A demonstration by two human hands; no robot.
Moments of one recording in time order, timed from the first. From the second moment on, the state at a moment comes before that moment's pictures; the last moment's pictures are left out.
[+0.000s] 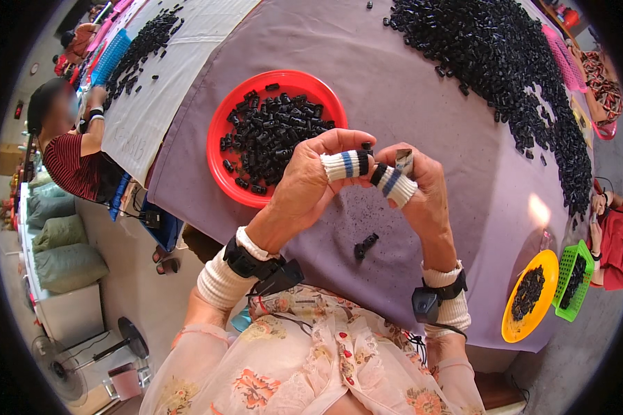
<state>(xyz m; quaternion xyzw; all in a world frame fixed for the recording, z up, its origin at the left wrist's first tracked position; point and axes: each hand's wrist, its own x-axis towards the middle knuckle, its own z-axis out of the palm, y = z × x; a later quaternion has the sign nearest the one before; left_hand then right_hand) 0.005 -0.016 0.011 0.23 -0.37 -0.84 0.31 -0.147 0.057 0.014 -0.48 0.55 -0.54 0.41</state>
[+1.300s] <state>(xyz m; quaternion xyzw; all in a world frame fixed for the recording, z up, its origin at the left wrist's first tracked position) 0.007 -0.021 0.000 0.18 -0.31 -0.86 0.37 -0.129 0.052 0.009 -0.36 0.55 -0.59 0.48</state>
